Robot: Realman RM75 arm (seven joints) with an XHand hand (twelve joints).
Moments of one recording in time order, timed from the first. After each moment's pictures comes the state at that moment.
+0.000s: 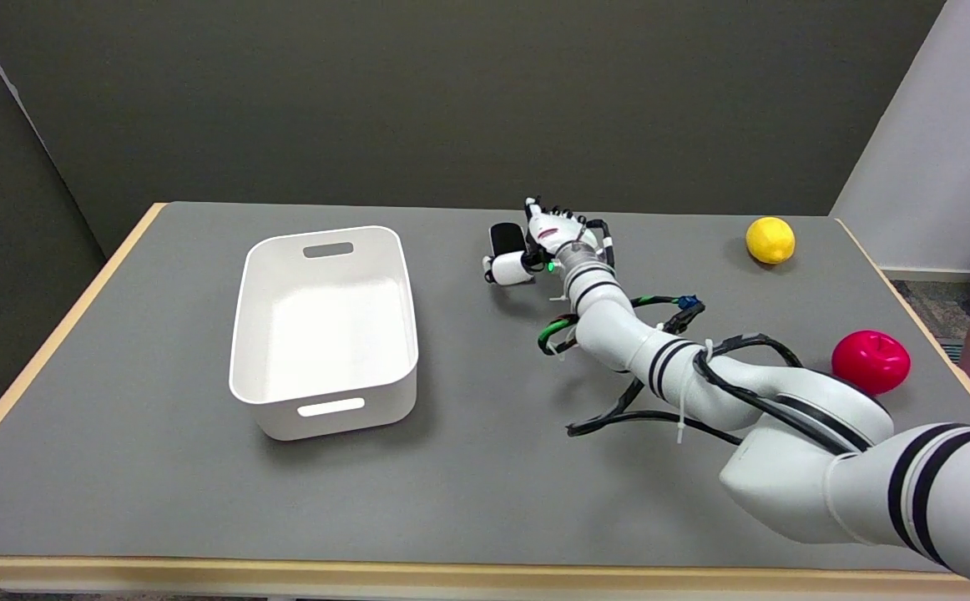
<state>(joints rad) 0.82 -1.42 -2.23 0.37 1.48 0.40 -0.44</state>
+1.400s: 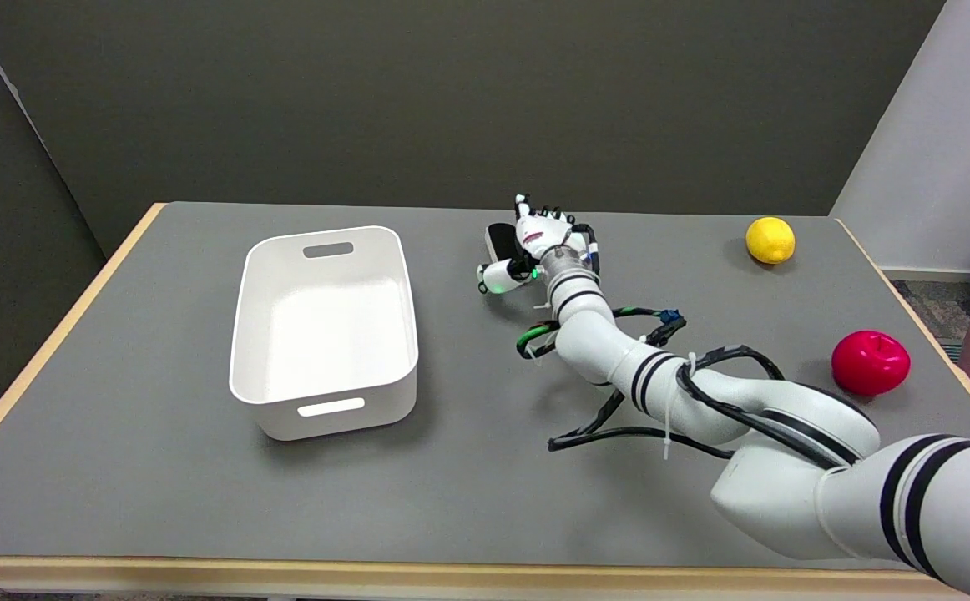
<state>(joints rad) 0.80 -1.46 -2.26 0.41 1.58 0.49 -0.61</state>
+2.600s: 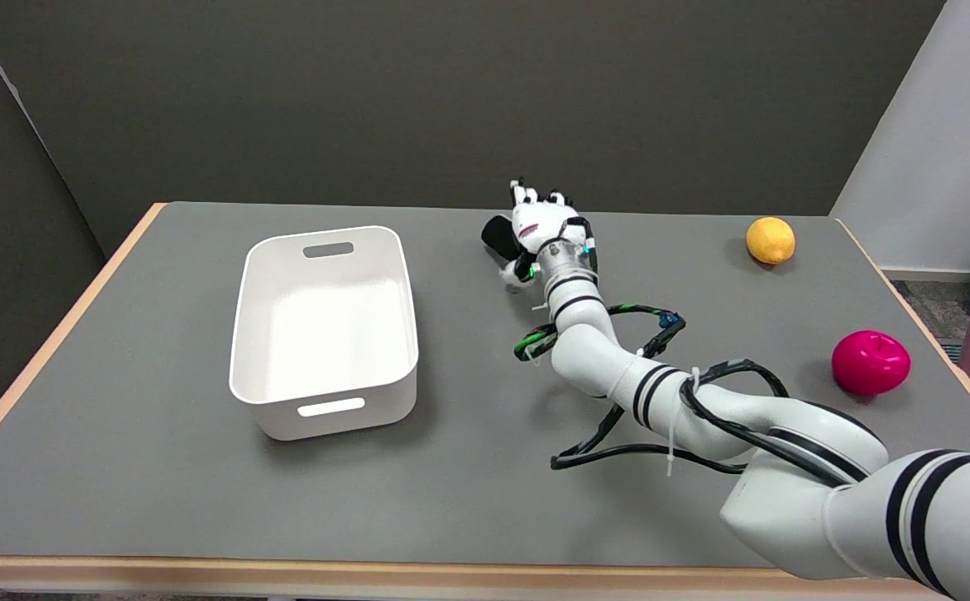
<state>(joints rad) 0.74 -1.45 -2.25 0.52 1.48 0.59 -0.68</state>
